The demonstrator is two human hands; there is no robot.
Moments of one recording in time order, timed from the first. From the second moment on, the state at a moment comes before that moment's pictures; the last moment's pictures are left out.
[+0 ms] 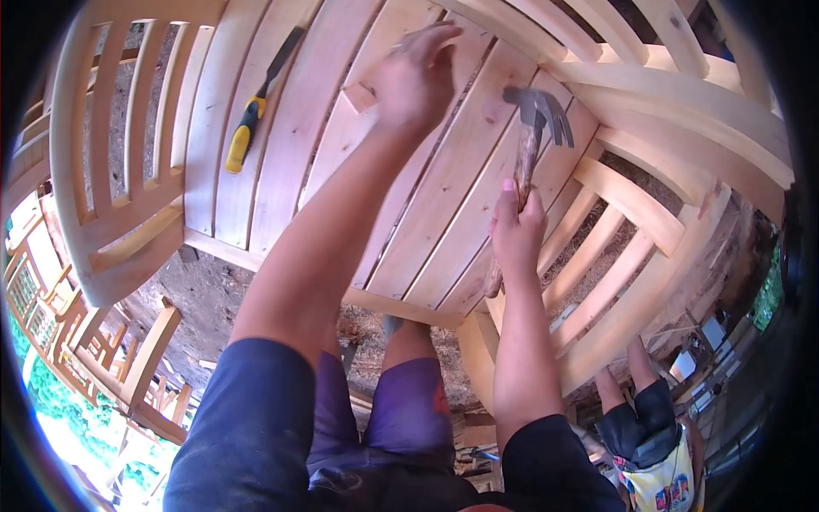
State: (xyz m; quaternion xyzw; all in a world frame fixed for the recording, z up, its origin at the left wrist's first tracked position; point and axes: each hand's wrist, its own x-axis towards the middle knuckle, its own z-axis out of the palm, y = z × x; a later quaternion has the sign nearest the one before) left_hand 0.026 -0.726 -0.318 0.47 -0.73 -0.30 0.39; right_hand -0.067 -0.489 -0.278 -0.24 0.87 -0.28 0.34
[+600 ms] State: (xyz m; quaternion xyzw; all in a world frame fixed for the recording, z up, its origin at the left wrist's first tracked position) left_hand 0.253 -0.749 -0.328 0.65 -0.76 -0.04 0.02; right_hand -0.024 -0.475 -0.303 -0.24 0.92 -0.22 0.21
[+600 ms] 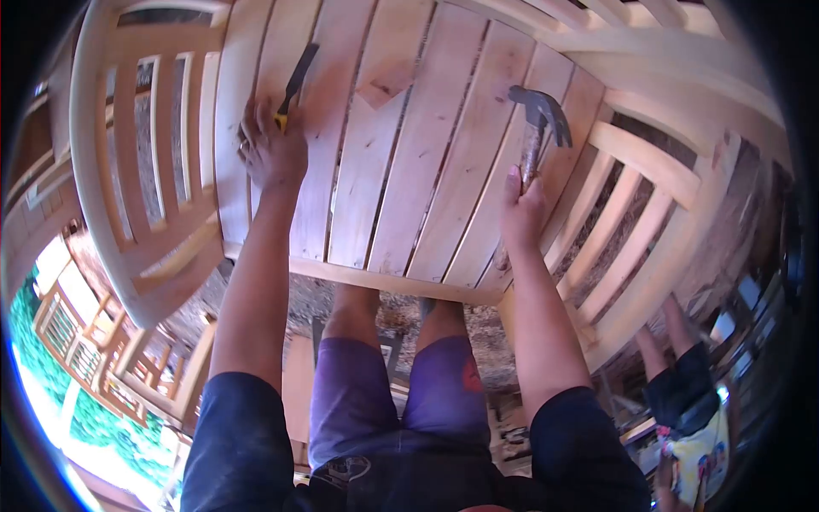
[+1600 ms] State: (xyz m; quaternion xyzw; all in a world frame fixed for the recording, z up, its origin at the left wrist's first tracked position) left_hand 0.137 -0.679 -0.298 0.35 -0.92 -0.16 0.10; right_hand -0.019 -0.479 -0.300 -0.22 0.92 -0.25 0.19
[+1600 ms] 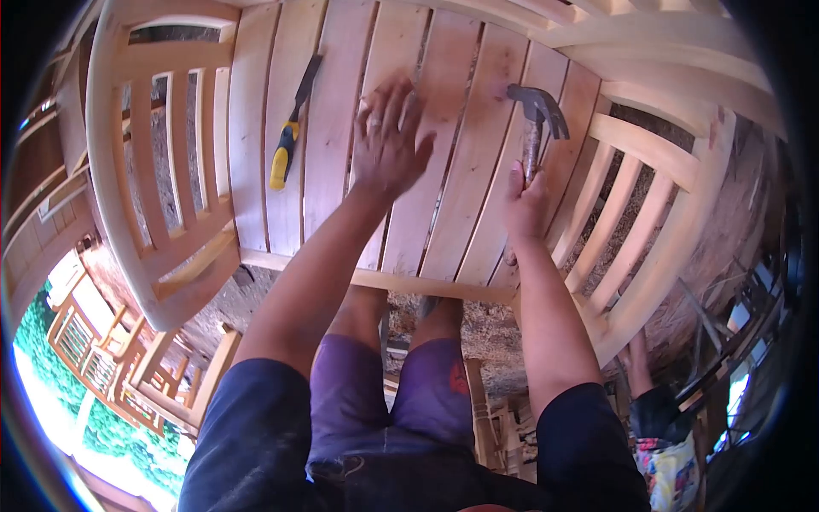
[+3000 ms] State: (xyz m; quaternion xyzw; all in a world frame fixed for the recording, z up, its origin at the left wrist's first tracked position) left_hand 0.050 -0.692 -0.340 0.48 -0.87 -0.10 0.04; right_hand -0.103 -0.584 -0.253 -0.44 0.84 -0.20 0.25
